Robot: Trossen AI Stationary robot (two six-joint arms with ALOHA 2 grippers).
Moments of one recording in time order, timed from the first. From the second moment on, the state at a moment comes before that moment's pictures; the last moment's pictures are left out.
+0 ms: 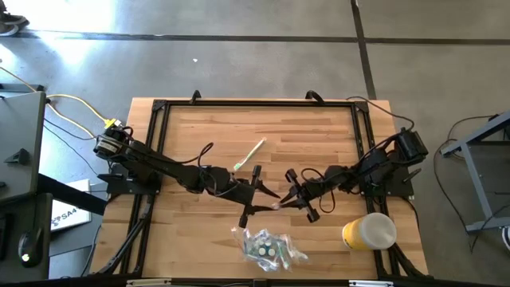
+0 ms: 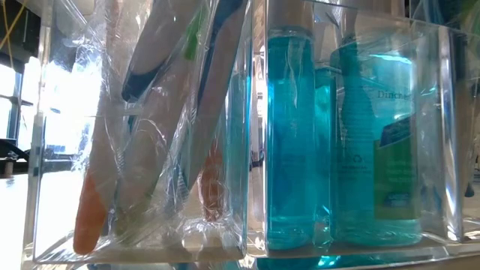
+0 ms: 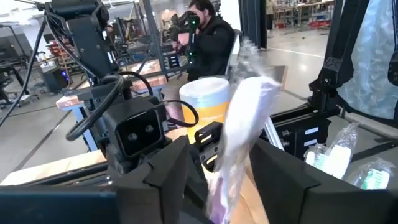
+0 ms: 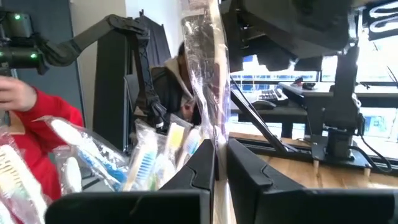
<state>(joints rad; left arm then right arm) -0.30 1.61 1.08 0.58 -0.06 0.16 0.25 1.66 0.41 1.46 -0.23 0.05</state>
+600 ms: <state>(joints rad) -0.30 1.61 1.08 0.56 -0.14 0.15 0.24 1.66 0.41 1.39 -0.13 0.09</state>
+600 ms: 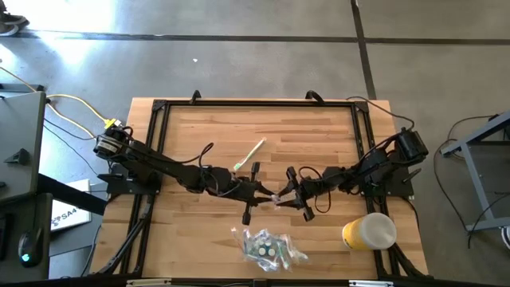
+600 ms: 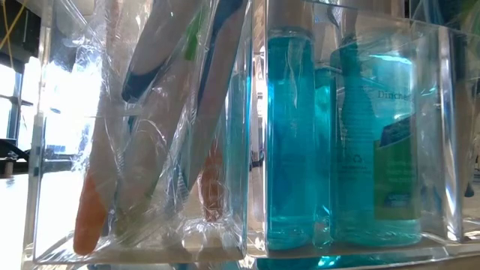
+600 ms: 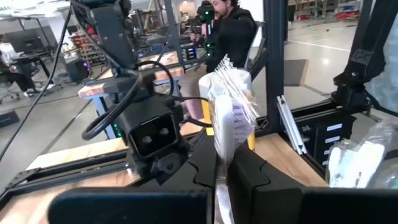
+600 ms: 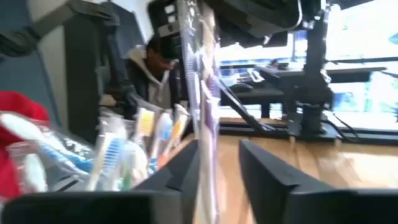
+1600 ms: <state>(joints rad) -0.86 1.66 1.47 0.33 -1.19 0.10 0.25 1.35 0.26 1.10 -0.05 0.06</state>
